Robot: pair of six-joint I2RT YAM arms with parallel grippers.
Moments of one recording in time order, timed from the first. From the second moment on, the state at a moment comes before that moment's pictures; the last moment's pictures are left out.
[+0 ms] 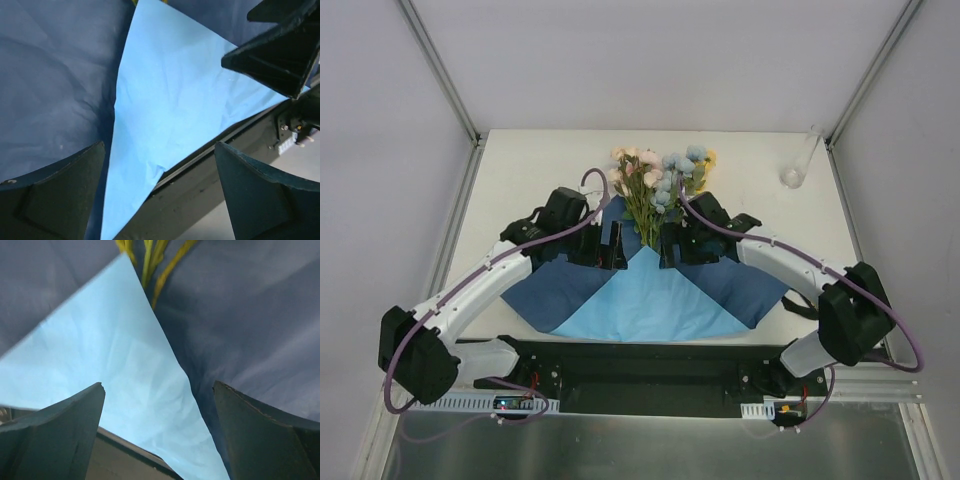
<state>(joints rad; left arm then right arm) -0.58 1.19 1.00 -0.67 0.26 -0.41 0.69 1.52 1.10 -0.59 -0.07 0.48</state>
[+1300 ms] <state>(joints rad) -0.31 2.01 1.06 0.04 0.67 -0.89 0.54 1.78 0.98 -0.23 -0.34 0.35</state>
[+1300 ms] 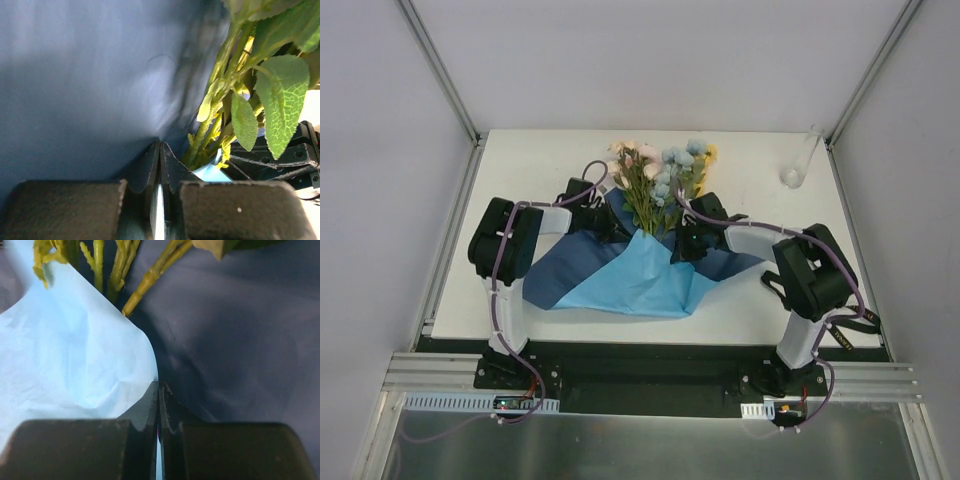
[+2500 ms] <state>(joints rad) -0.46 1.31 0.87 -0.21 0.69 -0.62 0.53 0.95 0.76 -0.73 -0.52 0.34</state>
